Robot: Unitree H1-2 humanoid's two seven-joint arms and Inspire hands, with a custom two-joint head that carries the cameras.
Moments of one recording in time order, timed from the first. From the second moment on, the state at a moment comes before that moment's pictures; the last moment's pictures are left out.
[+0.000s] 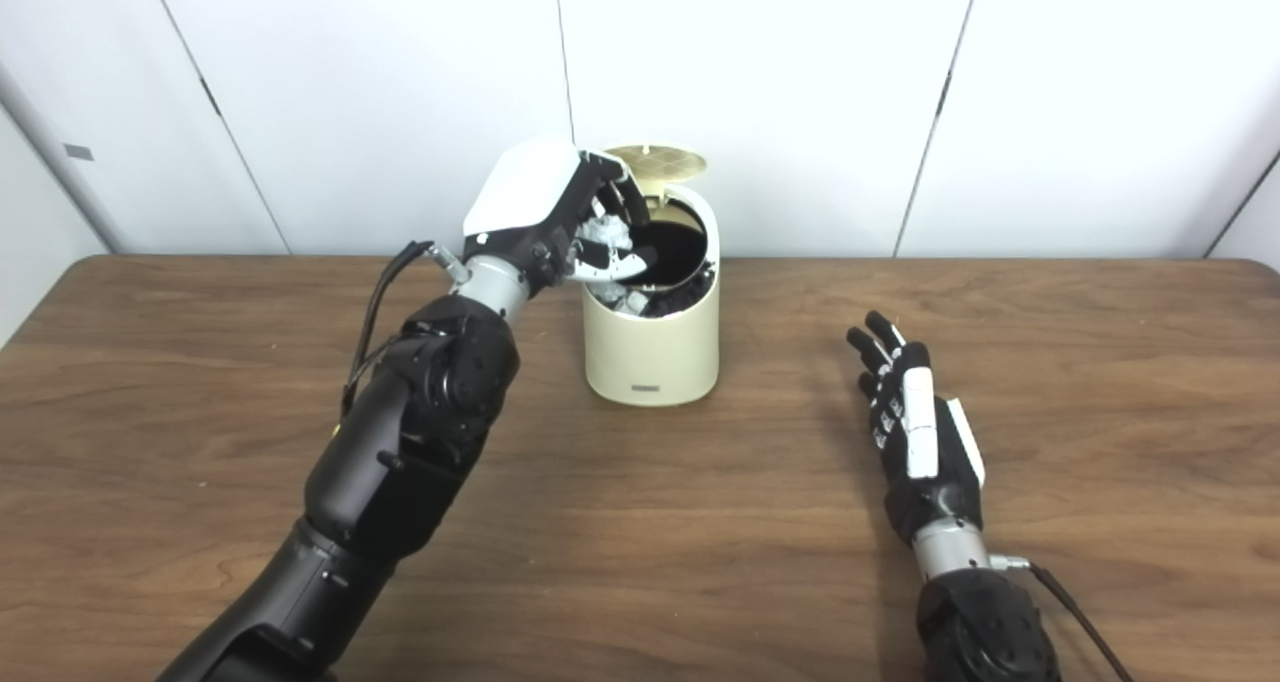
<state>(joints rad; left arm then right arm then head) -0.67 0.10 -0.33 0.03 0.85 0.34 -0.18 -0.15 -0.08 -0.11 0.02 0.19 0.07 0.06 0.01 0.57</state>
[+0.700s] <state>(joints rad) -0.68 0.05 -0.37 0.12 0.86 0.29 -0.04 -0.15 -0.09 -0.11 0.03 0.19 0.07 0.07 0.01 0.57</state>
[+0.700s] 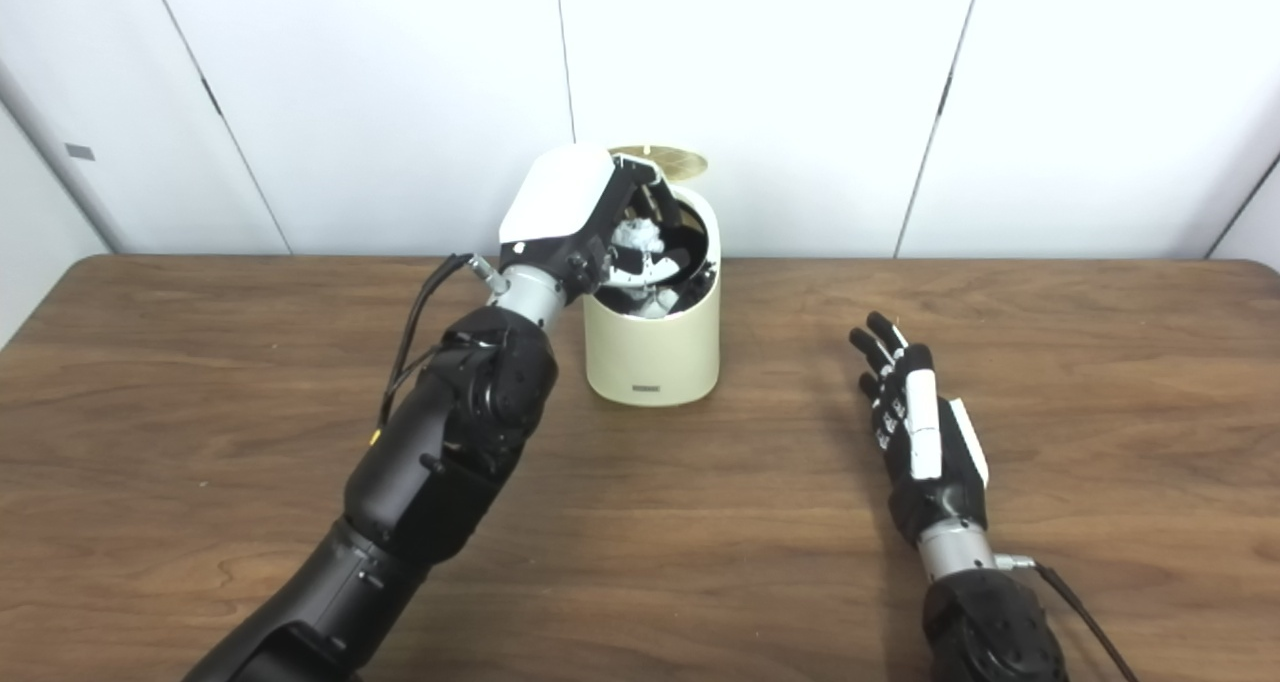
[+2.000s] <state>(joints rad) -0.67 0.05 -0.42 0.18 0.93 0.30 0.02 -0.15 -0.09 -0.10 0.00 0.17 0.11 0.07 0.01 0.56</state>
